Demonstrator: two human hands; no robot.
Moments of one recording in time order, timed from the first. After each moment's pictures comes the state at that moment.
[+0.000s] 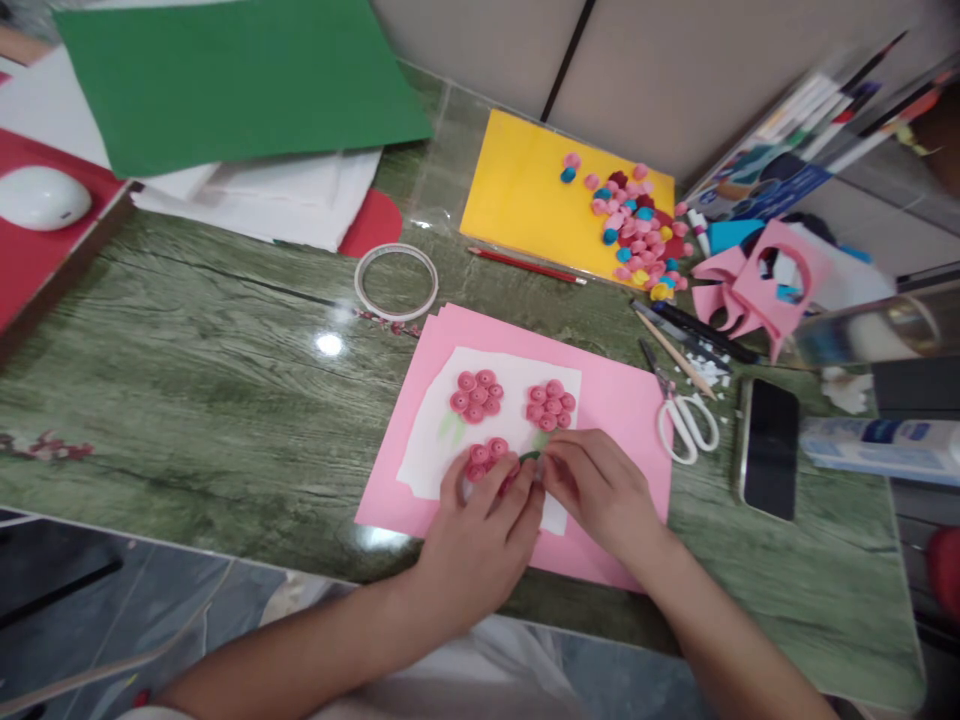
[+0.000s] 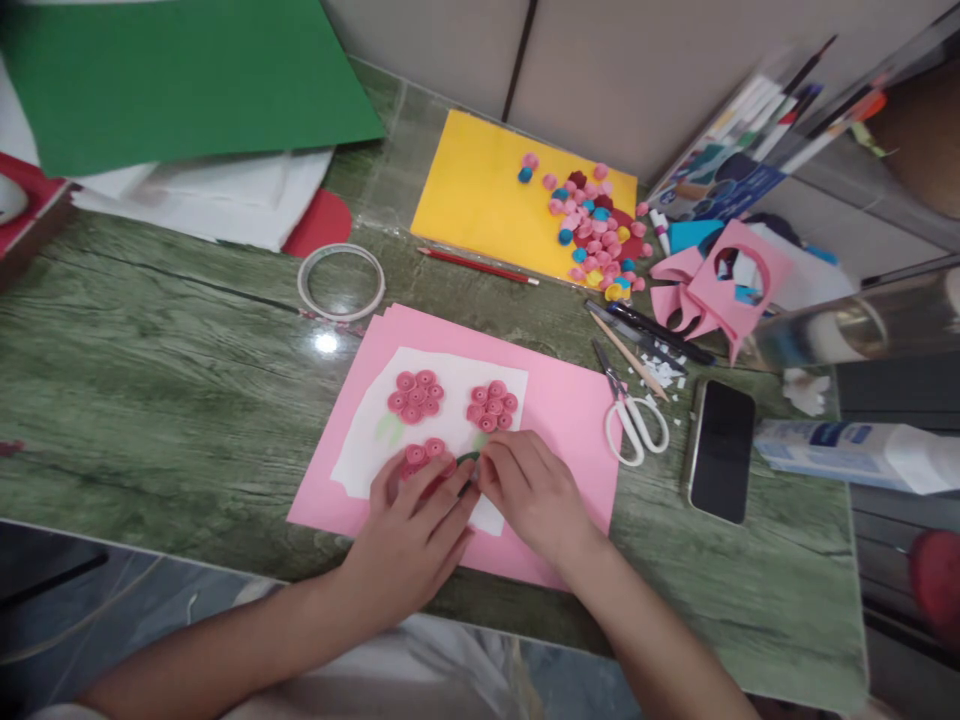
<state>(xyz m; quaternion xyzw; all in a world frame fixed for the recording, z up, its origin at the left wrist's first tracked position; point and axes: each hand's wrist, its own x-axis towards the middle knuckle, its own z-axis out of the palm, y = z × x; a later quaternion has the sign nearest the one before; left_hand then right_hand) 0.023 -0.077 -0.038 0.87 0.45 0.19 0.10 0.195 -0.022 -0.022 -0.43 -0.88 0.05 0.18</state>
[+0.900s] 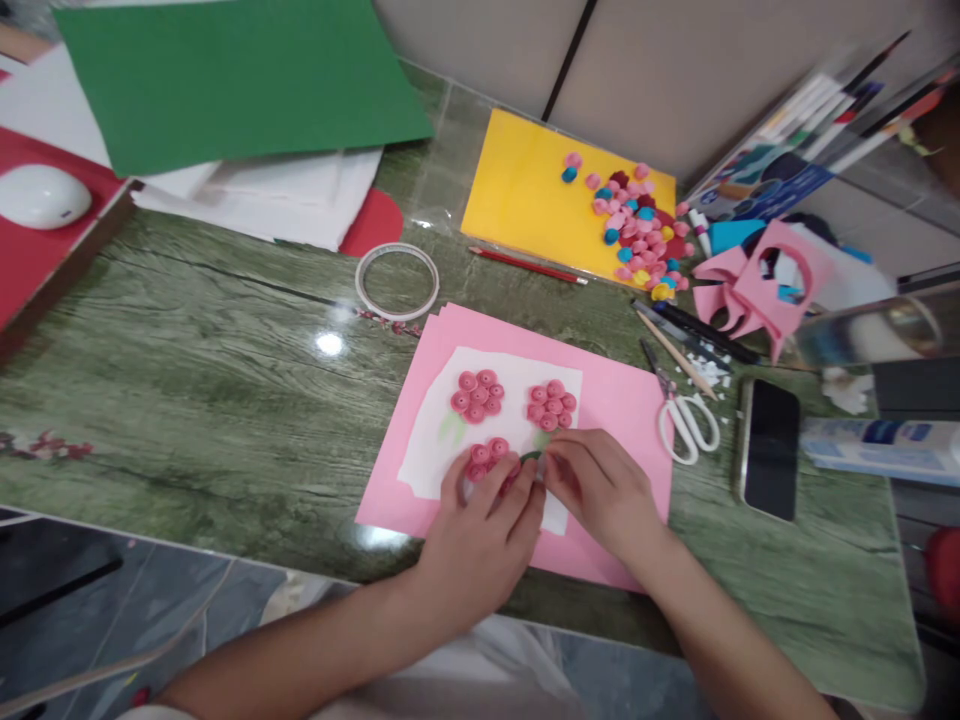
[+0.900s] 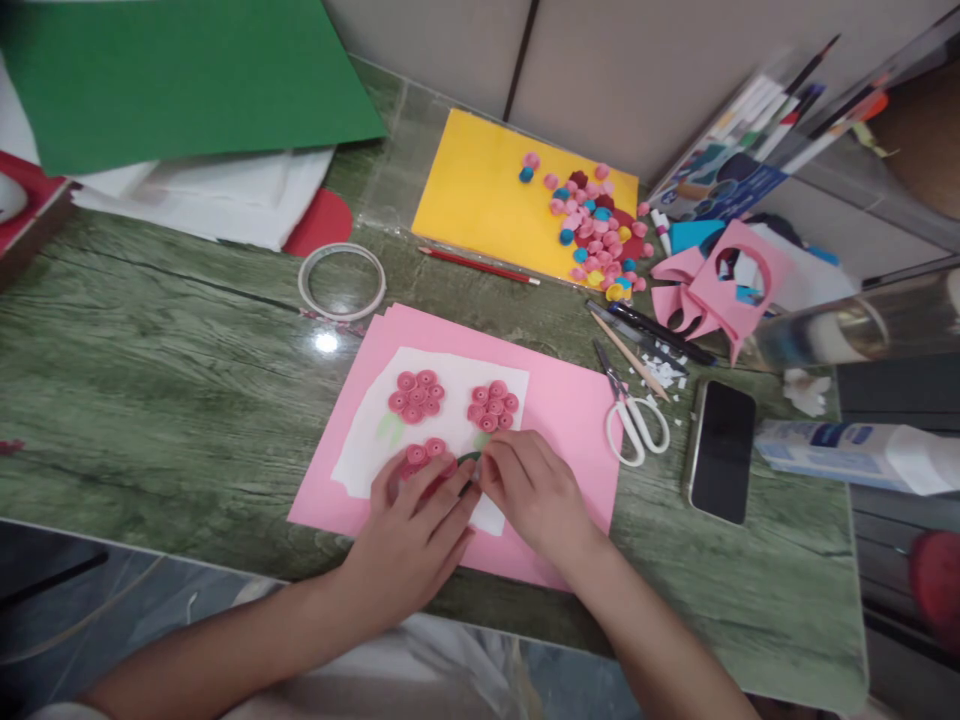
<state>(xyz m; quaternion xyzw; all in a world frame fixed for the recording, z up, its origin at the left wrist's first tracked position) 0.024 -0.077 -0.038 0.87 0.45 0.18 0.09 0.193 -0.021 -0.019 -0.44 -0.88 0.04 0.19</state>
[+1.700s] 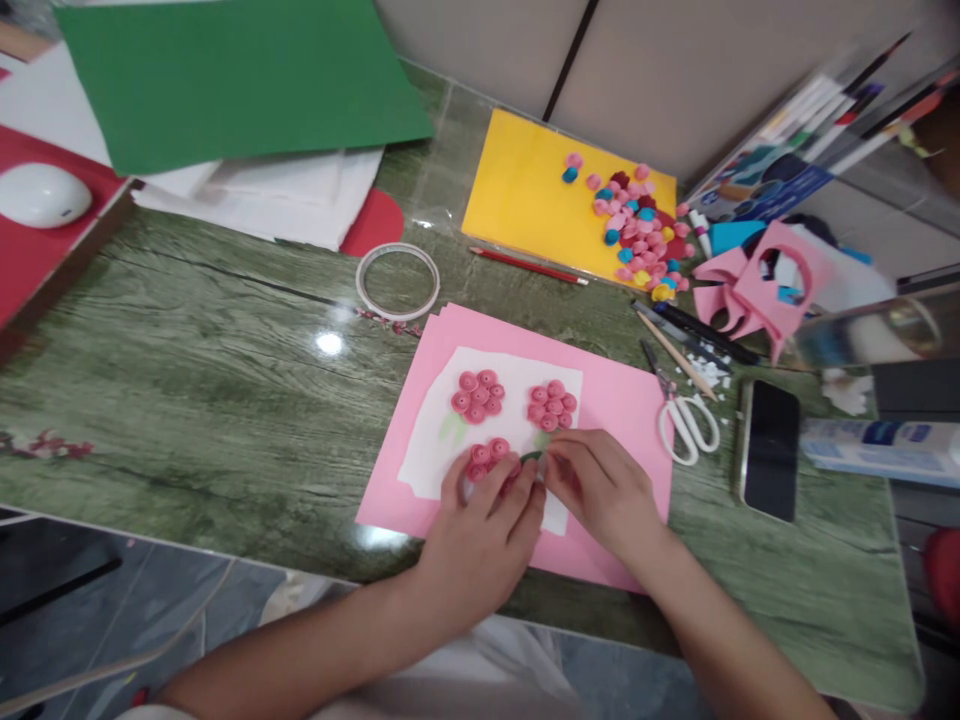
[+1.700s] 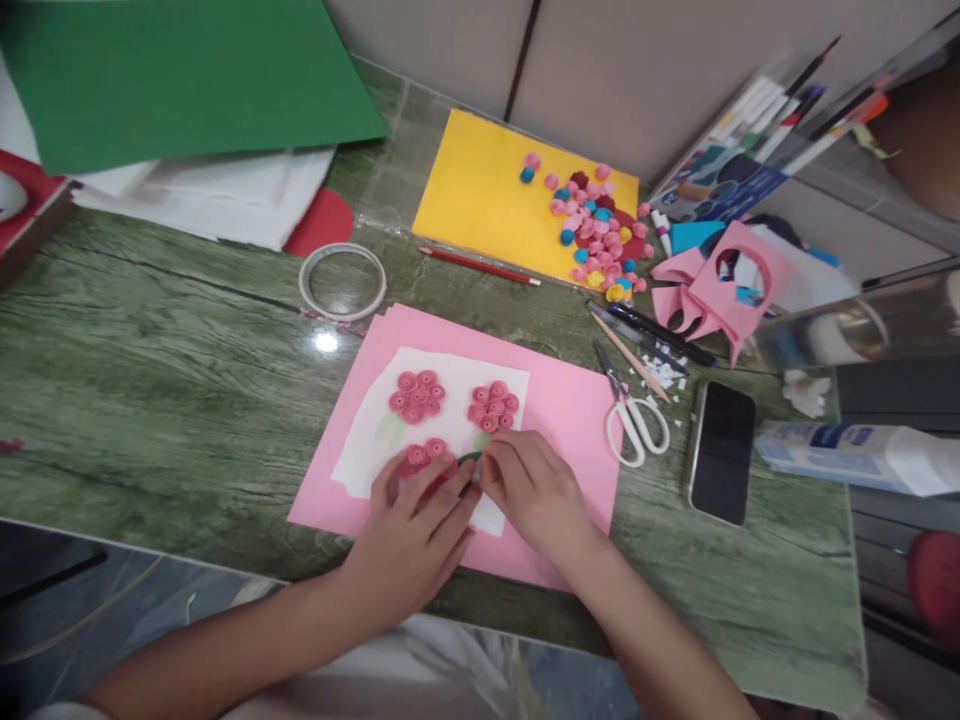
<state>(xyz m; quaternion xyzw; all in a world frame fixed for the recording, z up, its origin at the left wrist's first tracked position) 0.023 -0.077 -0.038 0.86 0.46 0.19 0.10 0.195 -0.022 -0.020 -0.45 -0.87 0.04 0.19</state>
